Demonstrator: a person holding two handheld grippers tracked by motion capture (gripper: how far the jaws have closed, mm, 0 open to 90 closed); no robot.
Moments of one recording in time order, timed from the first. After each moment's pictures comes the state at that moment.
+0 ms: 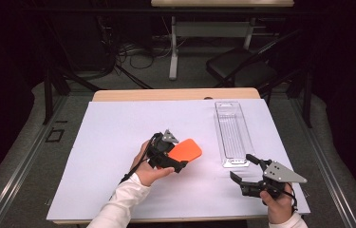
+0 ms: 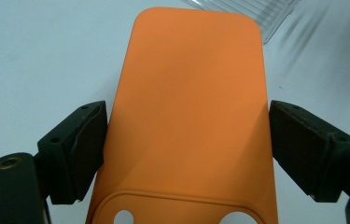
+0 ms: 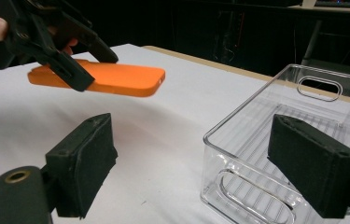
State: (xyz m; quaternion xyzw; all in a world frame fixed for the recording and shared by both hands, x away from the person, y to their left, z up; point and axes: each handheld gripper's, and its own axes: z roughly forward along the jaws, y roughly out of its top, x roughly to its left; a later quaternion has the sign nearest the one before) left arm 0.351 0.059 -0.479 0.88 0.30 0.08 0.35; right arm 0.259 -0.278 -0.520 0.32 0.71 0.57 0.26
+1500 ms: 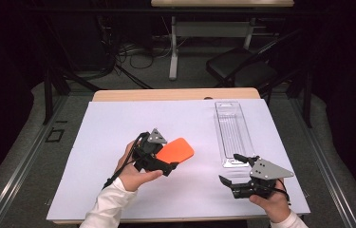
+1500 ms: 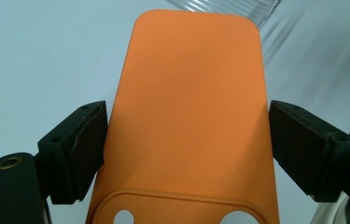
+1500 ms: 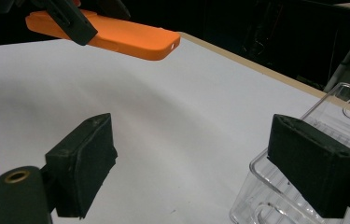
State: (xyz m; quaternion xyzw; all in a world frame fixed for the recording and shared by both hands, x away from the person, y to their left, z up) left arm 0.325 0.086 -0.441 0.88 0.31 0.09 0.34; right arm 0.260 -0.244 -0.493 0.25 0.77 0.53 0.24
